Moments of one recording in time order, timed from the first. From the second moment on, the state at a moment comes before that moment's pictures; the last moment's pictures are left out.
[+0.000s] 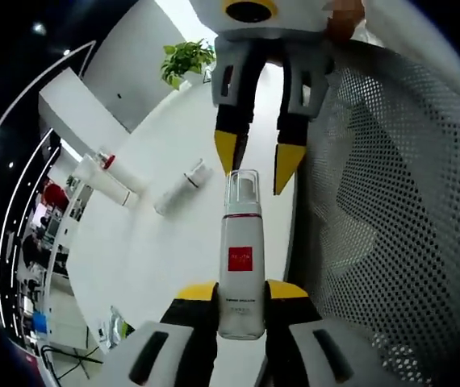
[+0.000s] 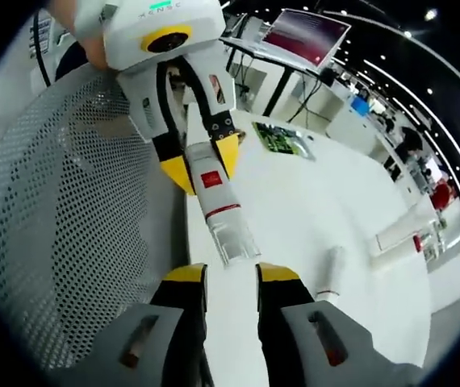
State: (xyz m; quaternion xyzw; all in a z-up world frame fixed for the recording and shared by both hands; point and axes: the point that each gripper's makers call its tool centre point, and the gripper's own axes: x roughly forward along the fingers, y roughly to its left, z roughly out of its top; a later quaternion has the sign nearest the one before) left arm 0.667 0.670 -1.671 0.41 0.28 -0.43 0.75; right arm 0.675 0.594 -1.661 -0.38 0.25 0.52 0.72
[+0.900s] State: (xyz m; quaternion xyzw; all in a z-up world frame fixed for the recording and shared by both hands) left arm 0.679 0.689 -1.661 0.33 0.30 -0.38 0.81; right arm 0.688 0.624 -1.616 0.04 0.33 0.49 0.81
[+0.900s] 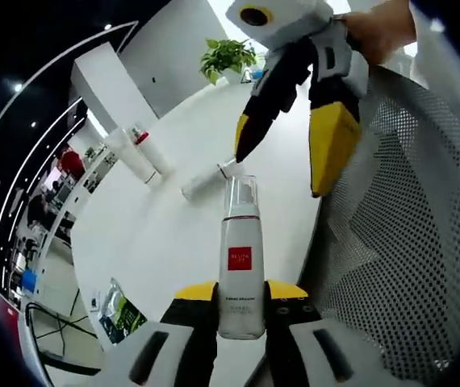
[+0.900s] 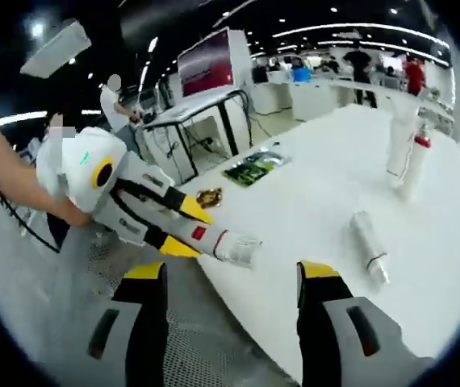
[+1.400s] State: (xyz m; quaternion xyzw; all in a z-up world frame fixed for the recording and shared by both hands) left arm 0.683 0.693 -1.660 0.32 0.30 -0.37 0.82; right arm 0.699 0.619 -1.631 0.13 0.37 0.43 0.81
